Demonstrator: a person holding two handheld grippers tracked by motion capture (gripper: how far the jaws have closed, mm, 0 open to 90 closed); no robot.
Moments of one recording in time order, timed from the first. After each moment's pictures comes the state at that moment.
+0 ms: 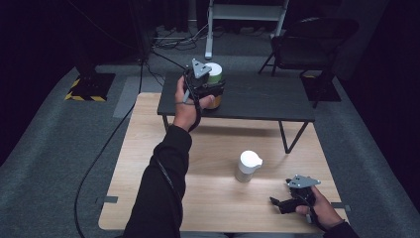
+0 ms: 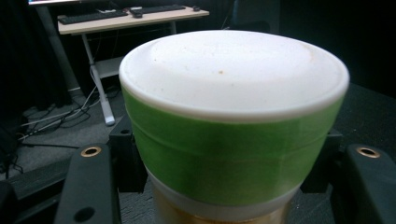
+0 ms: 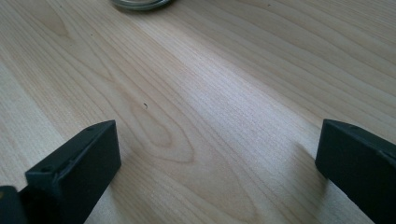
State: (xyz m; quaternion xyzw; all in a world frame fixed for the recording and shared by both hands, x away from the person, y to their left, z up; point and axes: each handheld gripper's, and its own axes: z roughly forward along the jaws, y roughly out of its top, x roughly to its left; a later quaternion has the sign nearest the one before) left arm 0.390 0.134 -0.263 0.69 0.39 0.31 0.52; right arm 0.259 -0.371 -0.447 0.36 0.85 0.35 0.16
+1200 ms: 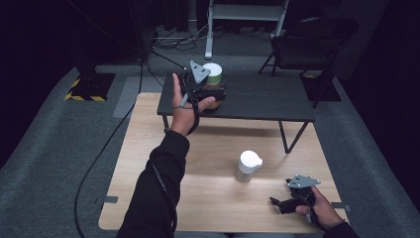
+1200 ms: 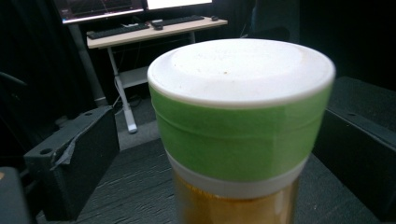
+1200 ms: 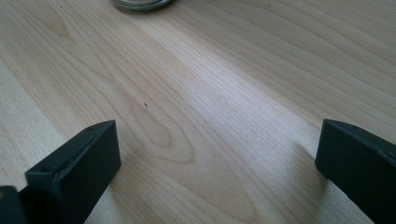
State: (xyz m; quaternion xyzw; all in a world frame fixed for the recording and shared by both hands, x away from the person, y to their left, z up) left arm 0.367 0.126 -0.269 0.68 0.38 0.36 0.51; right arm 0.259 -0.371 -0.447 0.36 0.85 0.35 0.16
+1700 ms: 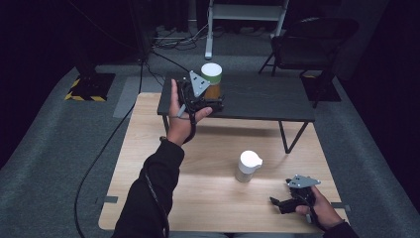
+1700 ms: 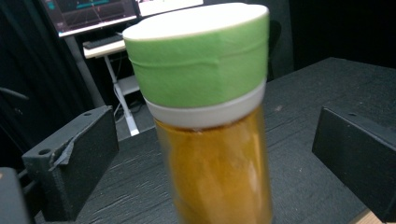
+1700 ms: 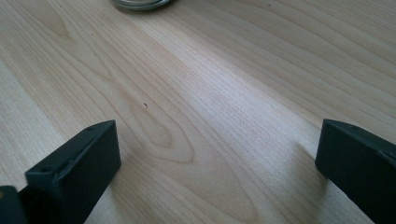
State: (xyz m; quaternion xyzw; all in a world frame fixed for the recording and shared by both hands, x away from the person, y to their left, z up) left arm 0.345 0.132 -0.285 0.69 0.35 0.37 0.51; right arm 0.259 -0.371 -0.447 0.36 0.85 0.35 0.15
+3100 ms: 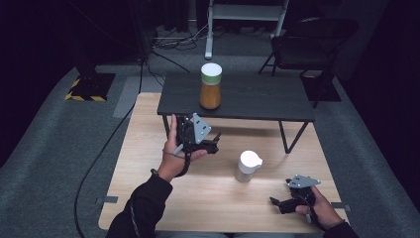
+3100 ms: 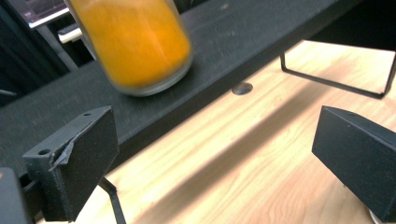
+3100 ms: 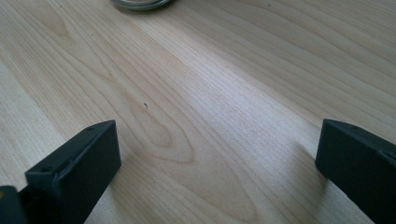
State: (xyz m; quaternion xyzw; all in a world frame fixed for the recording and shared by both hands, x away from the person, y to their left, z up) left arm 0.286 0.141 -0.341 0.76 0.30 0.37 0.43; right arm 0.259 -0.371 -0.447 0.36 0.85 0.35 0.16
